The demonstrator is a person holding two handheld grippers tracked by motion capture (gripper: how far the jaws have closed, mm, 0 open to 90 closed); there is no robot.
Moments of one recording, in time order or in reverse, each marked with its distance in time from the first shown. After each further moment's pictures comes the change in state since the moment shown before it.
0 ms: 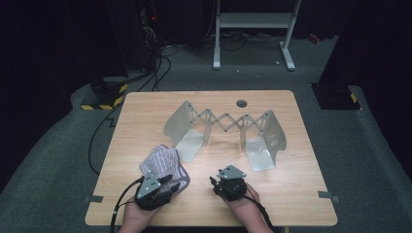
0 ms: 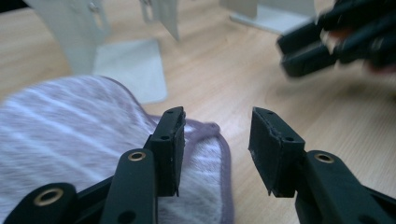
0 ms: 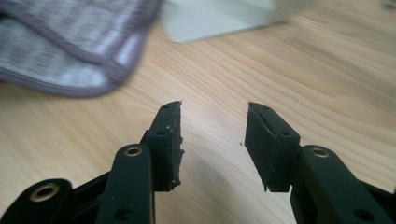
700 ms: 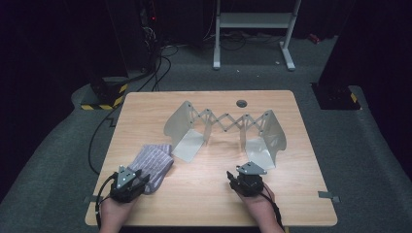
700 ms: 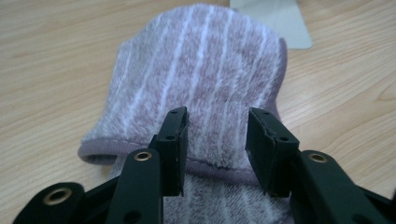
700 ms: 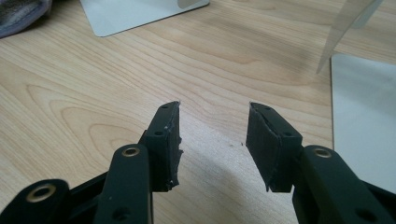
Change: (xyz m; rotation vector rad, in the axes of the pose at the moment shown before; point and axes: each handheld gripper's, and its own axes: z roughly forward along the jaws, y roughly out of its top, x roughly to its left) left arm 0.065 -0.029 -0.032 0.091 0.280 -0.130; right arm -0.043 -0.019 -0.012 -0.014 -0.082 0.122
